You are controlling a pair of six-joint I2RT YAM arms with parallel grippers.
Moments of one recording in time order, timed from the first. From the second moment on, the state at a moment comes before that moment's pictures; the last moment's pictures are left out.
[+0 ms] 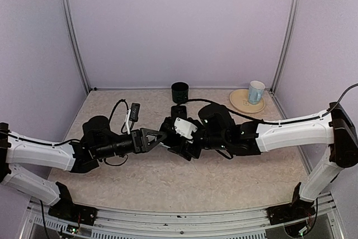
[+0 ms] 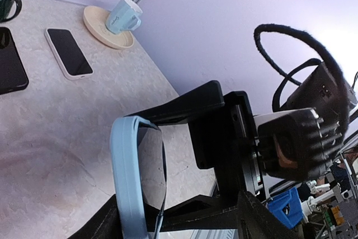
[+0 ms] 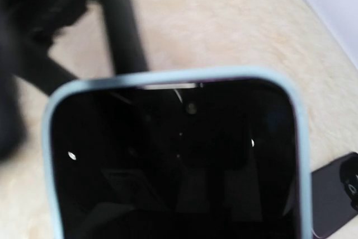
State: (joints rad) left arm -0.90 1.26 0.49 0.68 0.26 -0.77; right arm 1.08 1.61 1.03 0.09 0.03 -0.36
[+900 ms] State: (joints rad) left arm -0.93 1.32 0.53 0.72 0.04 -0.75; right arm 1.12 1.64 1.03 0.22 0.32 0.03
